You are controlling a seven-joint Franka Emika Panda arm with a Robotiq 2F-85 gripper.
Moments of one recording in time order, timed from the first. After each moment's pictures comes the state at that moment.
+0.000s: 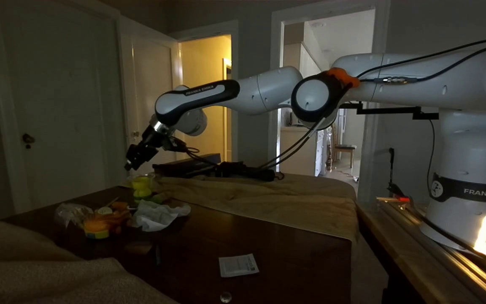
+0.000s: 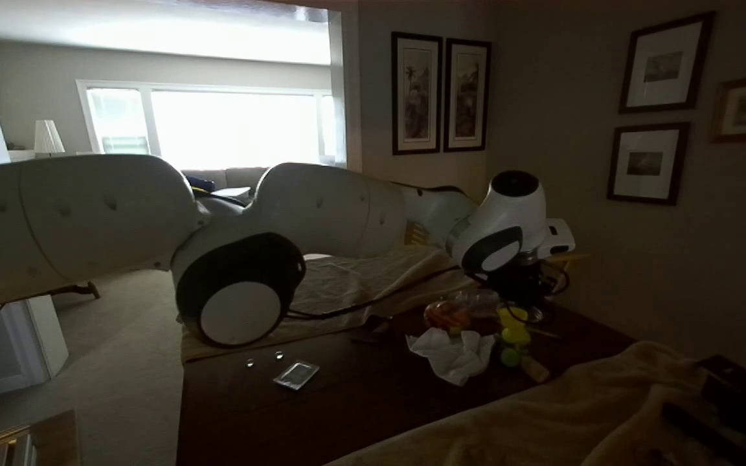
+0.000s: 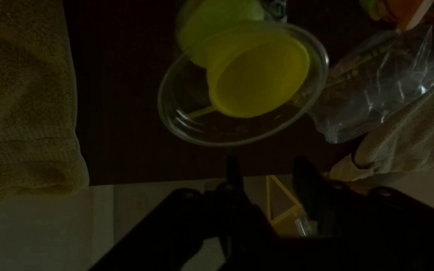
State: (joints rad) arm -0.25 1.43 0.20 -0.44 0.17 2.47 -0.32
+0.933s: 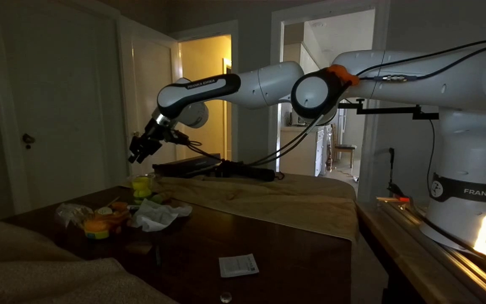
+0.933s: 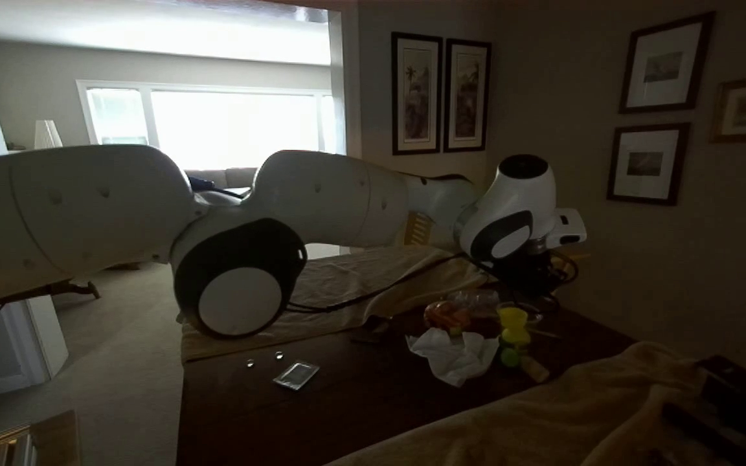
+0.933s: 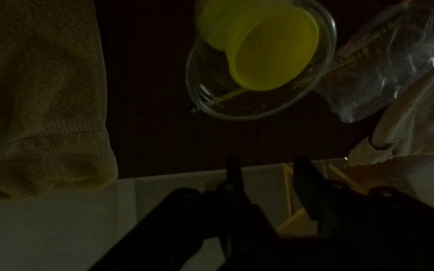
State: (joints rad) arm -0.26 1.39 0.16 -0.44 0.17 2.42 -0.22
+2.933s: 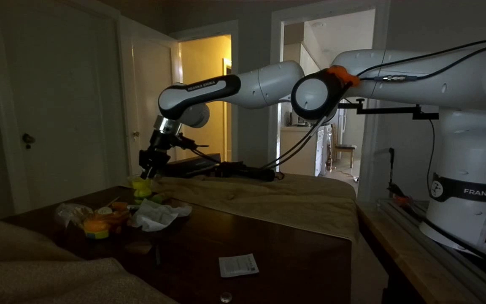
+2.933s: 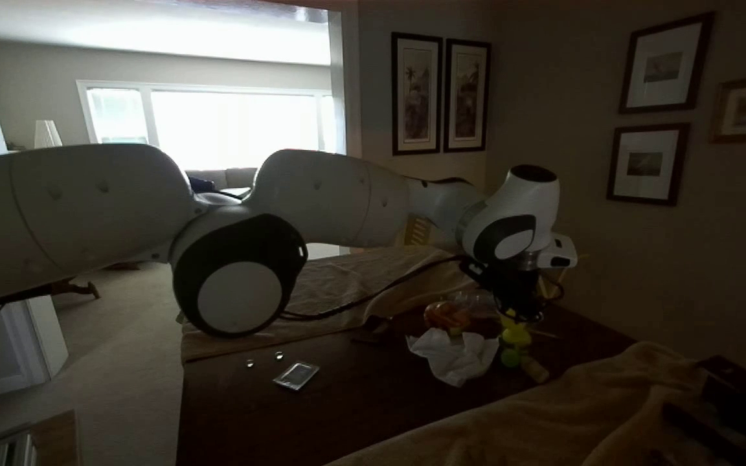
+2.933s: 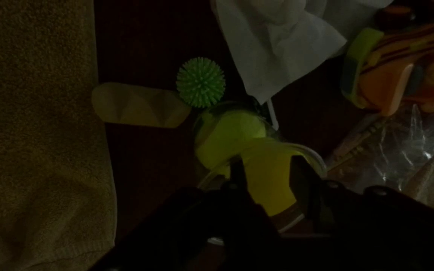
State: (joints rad) arm -0.26 1.39 0.10 -0.44 0.17 2.15 -0.12
